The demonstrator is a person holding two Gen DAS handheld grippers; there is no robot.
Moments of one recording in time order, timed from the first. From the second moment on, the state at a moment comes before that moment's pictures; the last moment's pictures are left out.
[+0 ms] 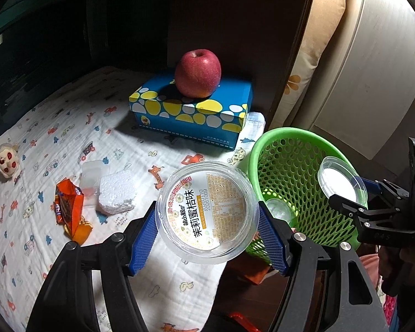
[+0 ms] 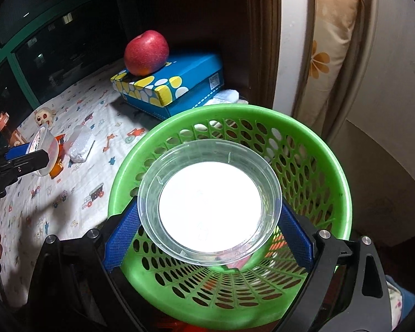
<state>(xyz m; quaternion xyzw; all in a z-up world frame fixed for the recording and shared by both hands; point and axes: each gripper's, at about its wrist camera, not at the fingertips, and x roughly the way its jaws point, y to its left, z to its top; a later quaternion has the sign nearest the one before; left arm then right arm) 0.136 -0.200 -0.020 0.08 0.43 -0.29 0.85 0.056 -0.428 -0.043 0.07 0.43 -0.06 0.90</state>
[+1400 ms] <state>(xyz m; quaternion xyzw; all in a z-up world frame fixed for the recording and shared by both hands) 0.095 -0.330 -0.051 0.12 0.46 -0.37 0.80 -0.003 -0.488 -0.017 0.12 0.38 -0.09 0.91</state>
